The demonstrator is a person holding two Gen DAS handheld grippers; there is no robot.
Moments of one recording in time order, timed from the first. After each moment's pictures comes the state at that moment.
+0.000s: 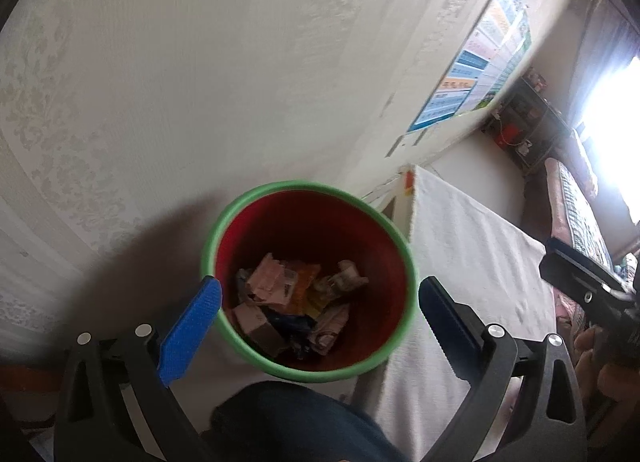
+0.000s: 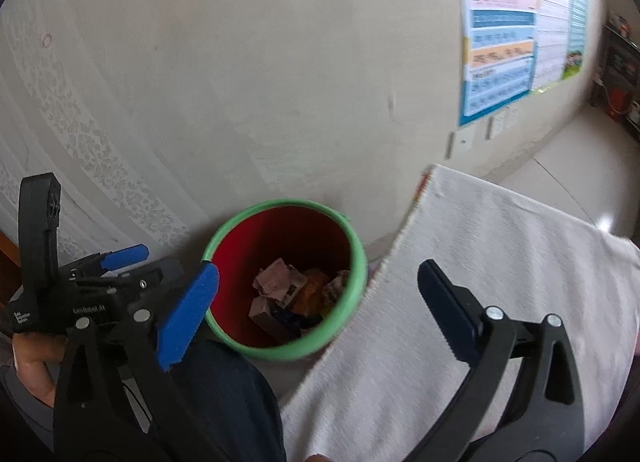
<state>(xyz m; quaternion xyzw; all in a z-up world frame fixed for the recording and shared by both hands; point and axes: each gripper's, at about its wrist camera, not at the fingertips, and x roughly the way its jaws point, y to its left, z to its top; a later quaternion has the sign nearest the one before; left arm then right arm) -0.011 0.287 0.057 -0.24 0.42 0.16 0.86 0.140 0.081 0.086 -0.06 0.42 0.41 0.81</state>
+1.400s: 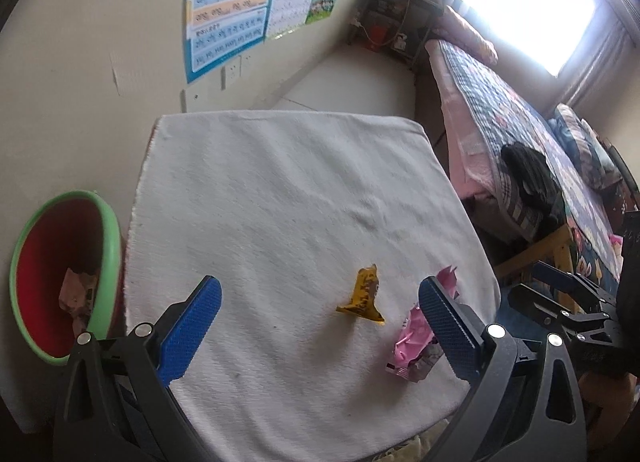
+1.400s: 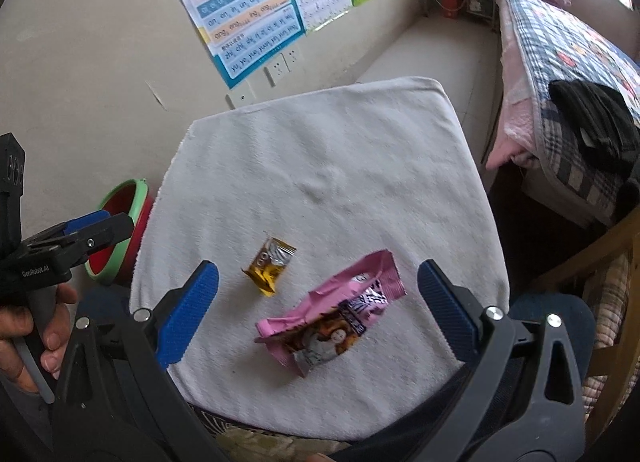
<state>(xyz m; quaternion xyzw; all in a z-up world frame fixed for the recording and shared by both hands) 0.078 0.000 0.050 -0.10 0.49 -0.06 0.87 0.109 -0.251 0.035 0.05 0.48 0.16 0.86</state>
